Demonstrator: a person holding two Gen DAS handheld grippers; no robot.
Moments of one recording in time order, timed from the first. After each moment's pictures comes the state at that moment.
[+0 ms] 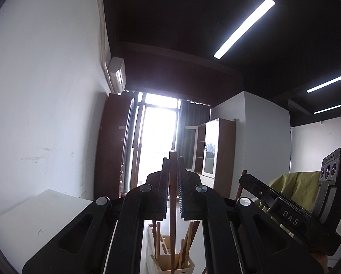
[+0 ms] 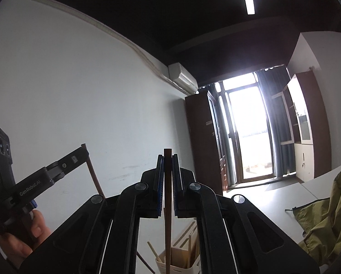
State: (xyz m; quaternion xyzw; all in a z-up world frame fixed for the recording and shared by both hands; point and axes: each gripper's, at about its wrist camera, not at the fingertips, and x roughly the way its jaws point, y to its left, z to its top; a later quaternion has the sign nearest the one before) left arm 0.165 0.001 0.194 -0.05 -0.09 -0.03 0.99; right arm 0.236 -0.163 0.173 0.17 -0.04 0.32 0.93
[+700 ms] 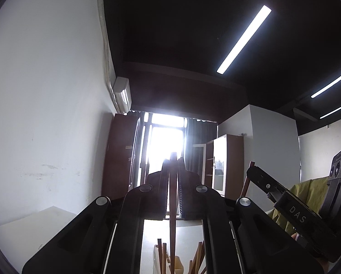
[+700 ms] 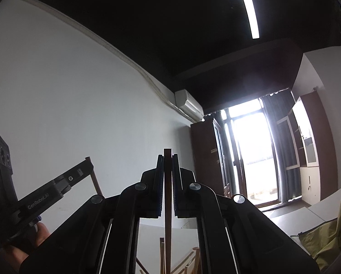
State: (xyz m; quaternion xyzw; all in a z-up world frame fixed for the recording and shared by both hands) left arm 0.184 -0.013 0.191 -0.04 -0.15 0.00 0.99; right arm 0.256 -0.161 0.169 0.18 -0.13 0.32 0.92
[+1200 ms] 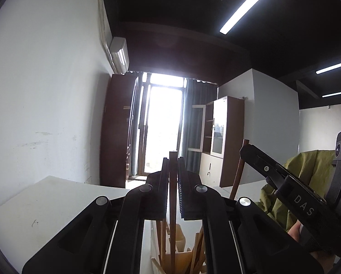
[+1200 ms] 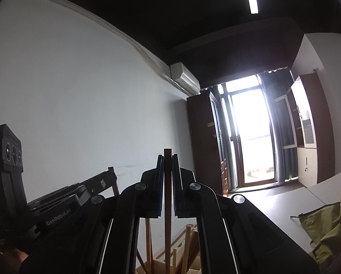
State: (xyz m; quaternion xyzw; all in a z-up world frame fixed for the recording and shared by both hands) left arm 0.247 -0.001 0.156 -0.04 -0.01 -0.01 1.00; right arm 0.293 -0.142 0.144 0.15 -0.04 0.32 0.93
